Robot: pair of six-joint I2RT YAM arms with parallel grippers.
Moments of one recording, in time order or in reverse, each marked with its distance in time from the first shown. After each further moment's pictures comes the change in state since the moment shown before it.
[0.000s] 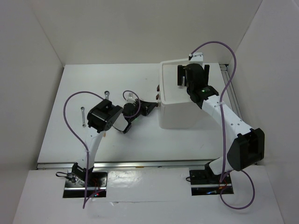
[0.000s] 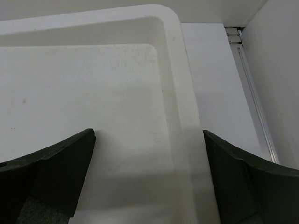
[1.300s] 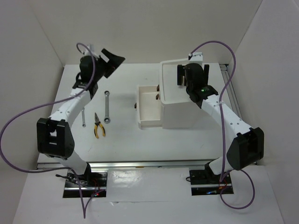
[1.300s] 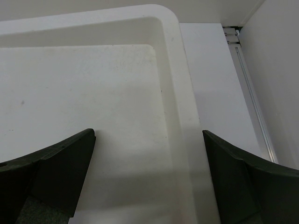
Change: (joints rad) left arm 0.377 -0.781 0.167 -0.992 0.059 0.578; right arm 0.005 0.010 0.013 -0.002 0.014 0.001
